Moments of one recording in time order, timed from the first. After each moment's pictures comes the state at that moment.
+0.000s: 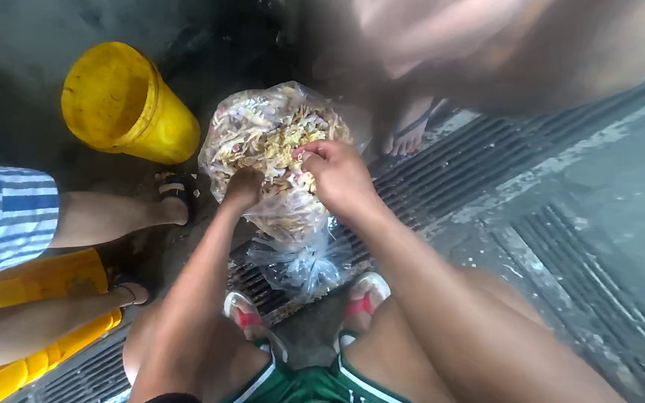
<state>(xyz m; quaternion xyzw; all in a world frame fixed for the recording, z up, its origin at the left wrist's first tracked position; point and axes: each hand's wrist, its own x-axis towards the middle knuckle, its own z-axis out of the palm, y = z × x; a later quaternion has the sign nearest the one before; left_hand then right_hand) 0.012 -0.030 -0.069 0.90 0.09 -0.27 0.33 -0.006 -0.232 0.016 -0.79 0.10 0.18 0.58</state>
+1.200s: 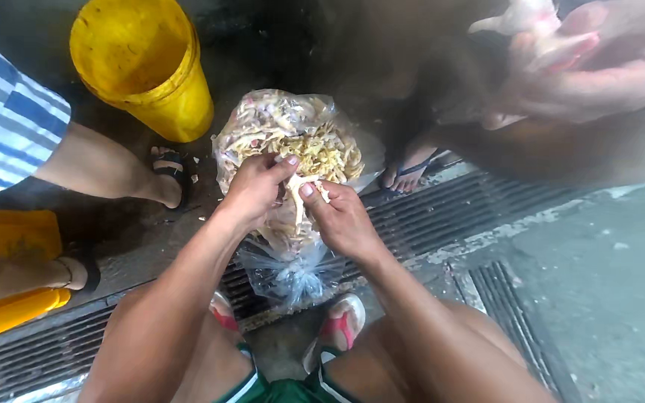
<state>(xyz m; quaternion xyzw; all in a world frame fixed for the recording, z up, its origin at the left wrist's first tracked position) -0.024 -0.013 0.017 0.61 0.19 -0.17 0.75 -0.038 -0.188 -0.003 -0.79 -0.10 0.18 0.58</state>
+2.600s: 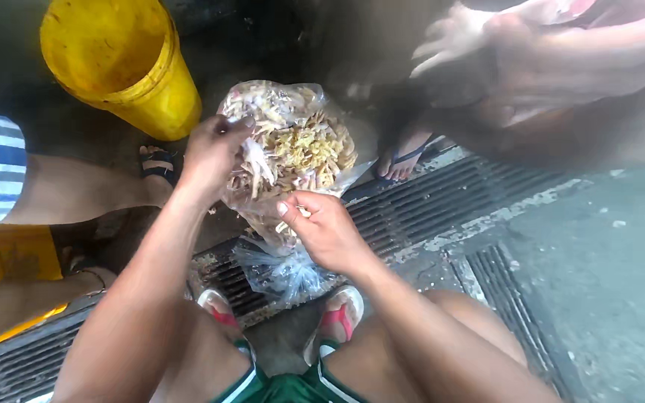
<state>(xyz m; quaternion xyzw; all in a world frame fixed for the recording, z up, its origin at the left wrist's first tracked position) 0.011 0.021 0.008 0.69 0.19 -0.07 0.69 -0.055 -0.188 0.006 -0.80 -0.13 0.21 0.55</state>
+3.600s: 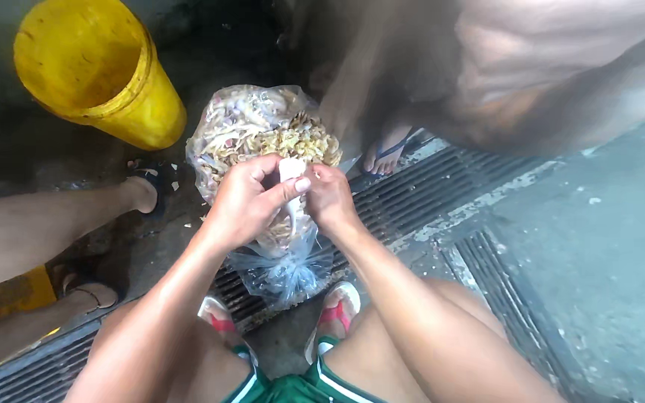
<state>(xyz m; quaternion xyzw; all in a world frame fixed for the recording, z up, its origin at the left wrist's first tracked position) -0.040 -0.027 0.032 0.76 -0.11 -0.10 0.63 -0.028 -0.206 -0.025 -0.81 0.11 0.15 0.55</state>
